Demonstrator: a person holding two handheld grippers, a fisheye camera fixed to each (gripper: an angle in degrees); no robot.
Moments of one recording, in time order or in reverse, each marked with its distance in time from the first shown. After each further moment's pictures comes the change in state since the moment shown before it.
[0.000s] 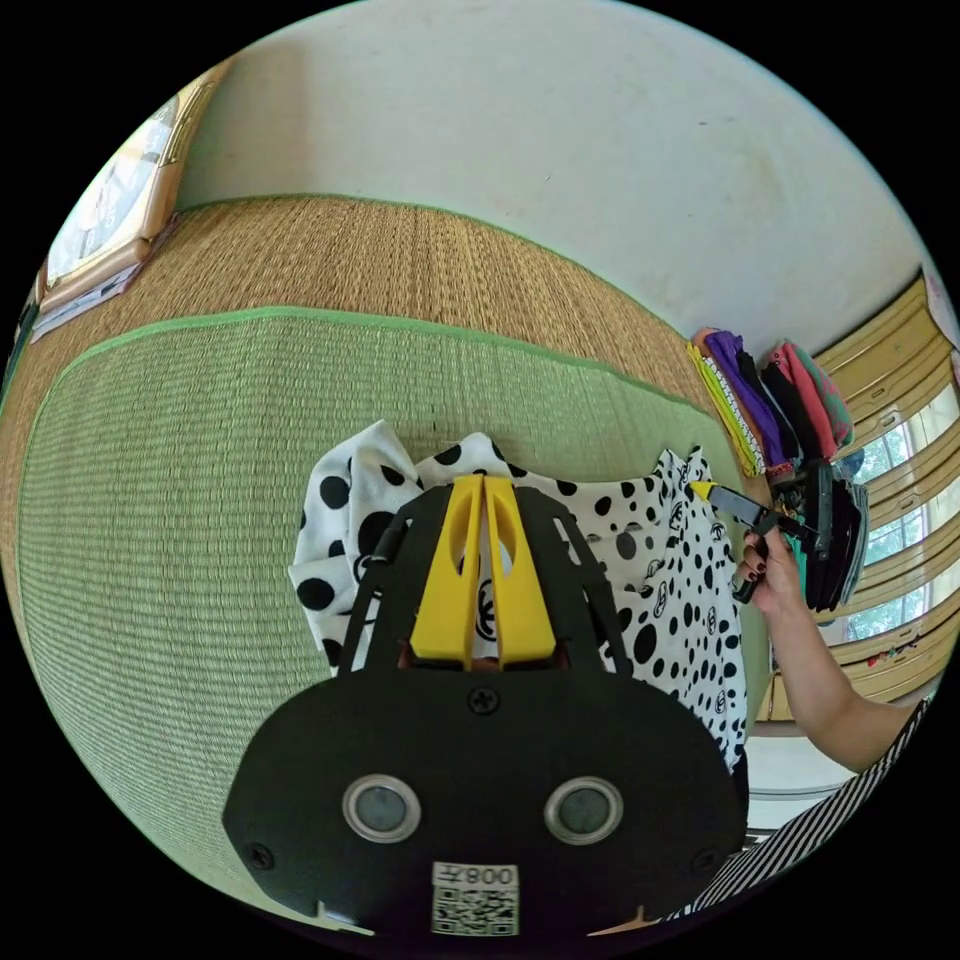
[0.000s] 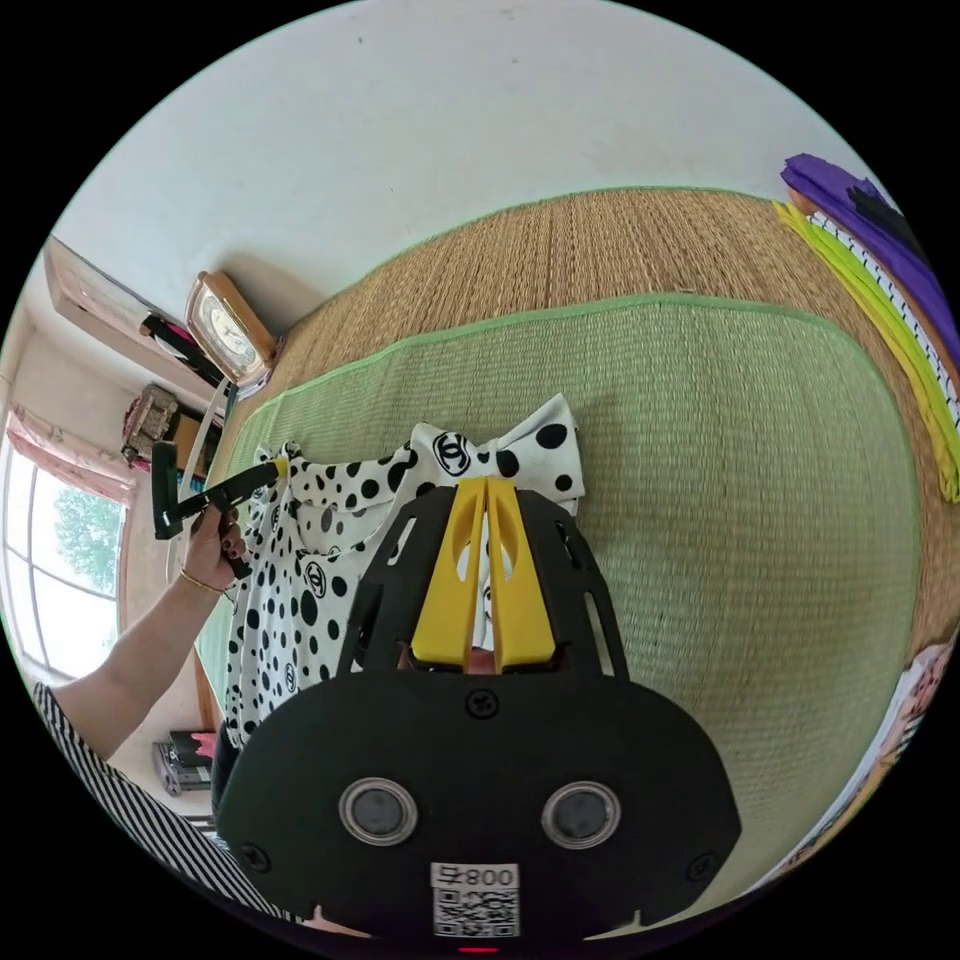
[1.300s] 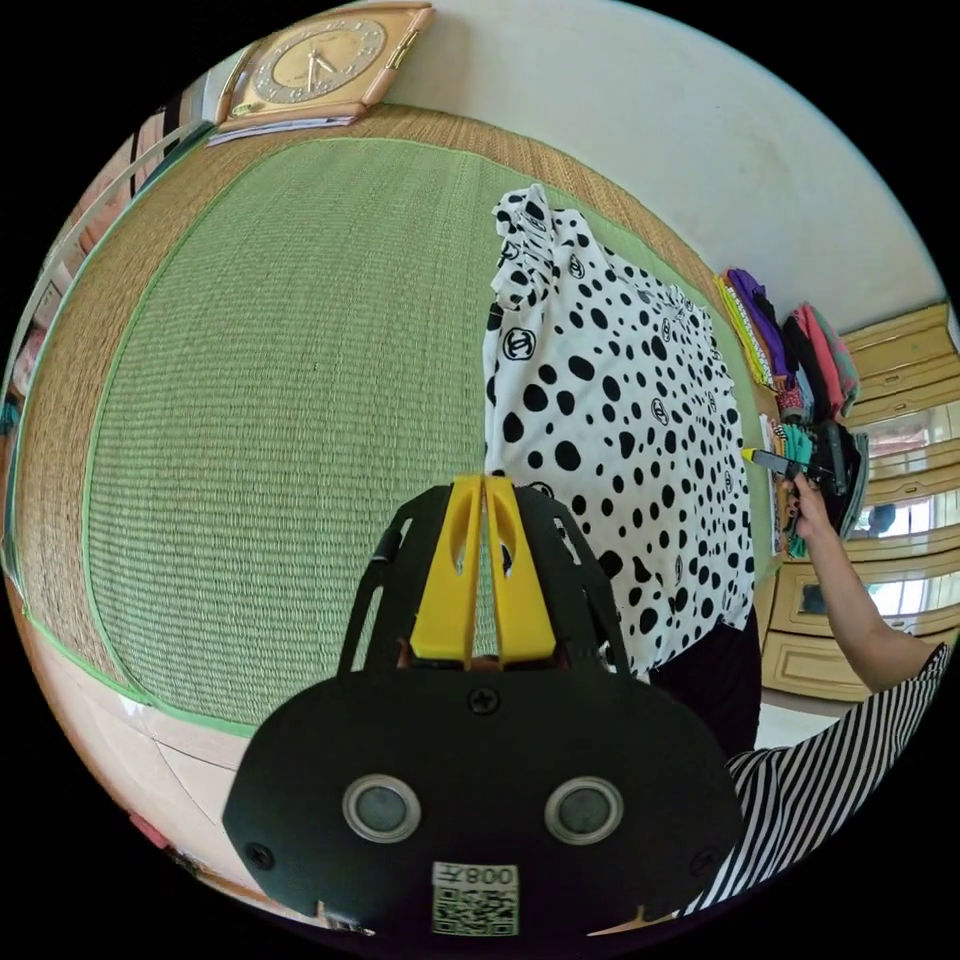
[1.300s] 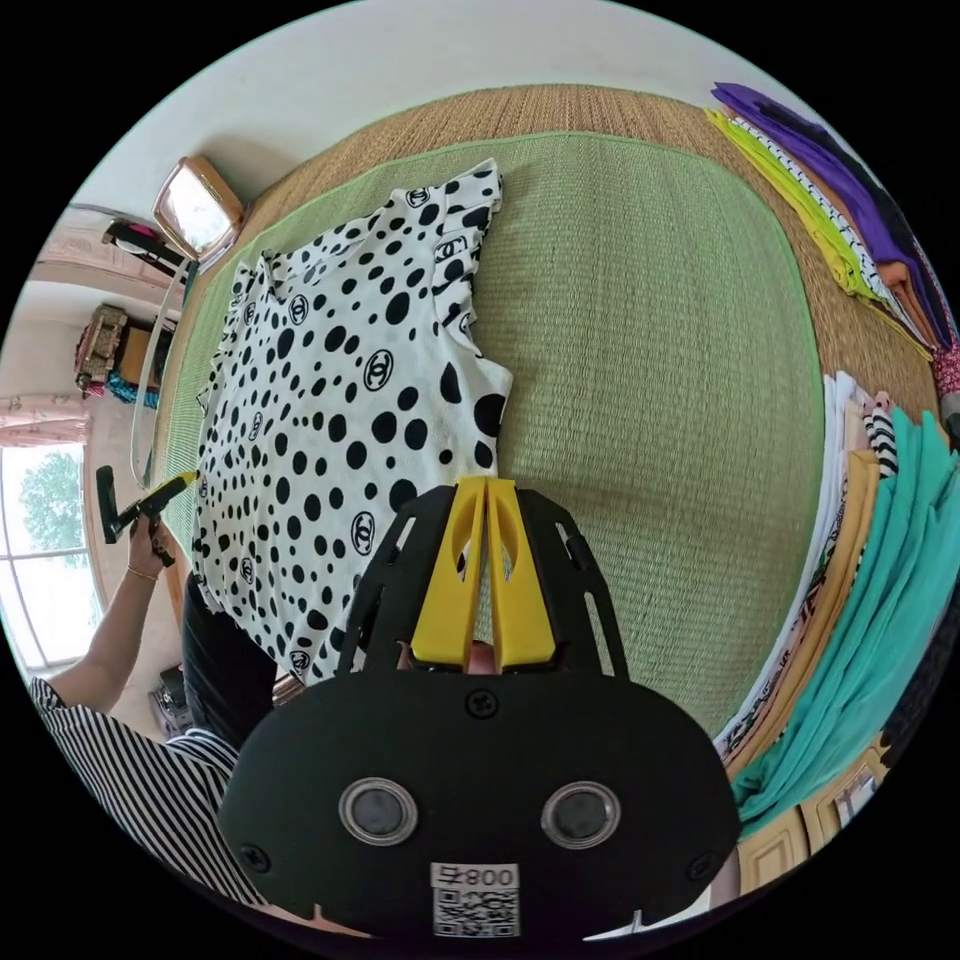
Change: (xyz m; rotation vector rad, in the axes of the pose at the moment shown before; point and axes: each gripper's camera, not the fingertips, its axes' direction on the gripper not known) left arm -0.031 0.332 -0.143 -0.147 -0.072 -0.156; right arm 0.020 0.172 -0.067 -0.331 0.154 0.008
